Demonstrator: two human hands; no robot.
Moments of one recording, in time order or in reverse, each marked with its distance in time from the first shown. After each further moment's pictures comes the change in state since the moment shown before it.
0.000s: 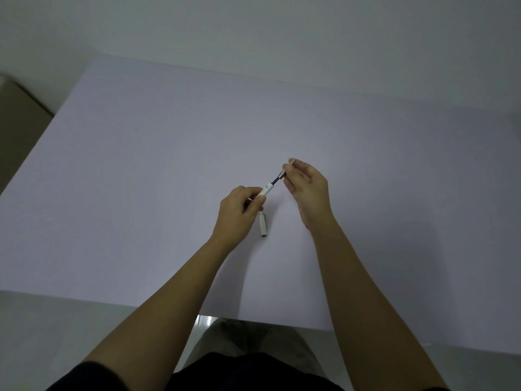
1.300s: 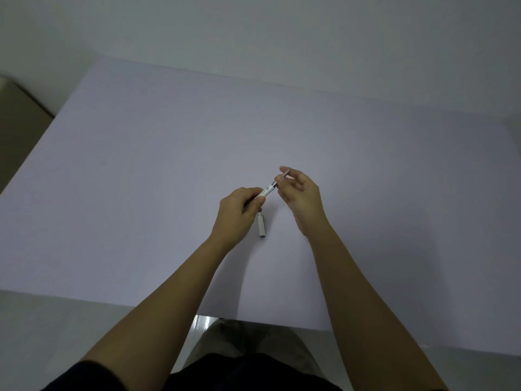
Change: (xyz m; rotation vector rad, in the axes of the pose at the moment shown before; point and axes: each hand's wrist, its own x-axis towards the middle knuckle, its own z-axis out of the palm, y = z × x) left_hand -0.001 0.006 -0.003 0.046 -0.023 0.009; right_hand -0.010 0.007 -0.003 -0.173 -0.107 0.001
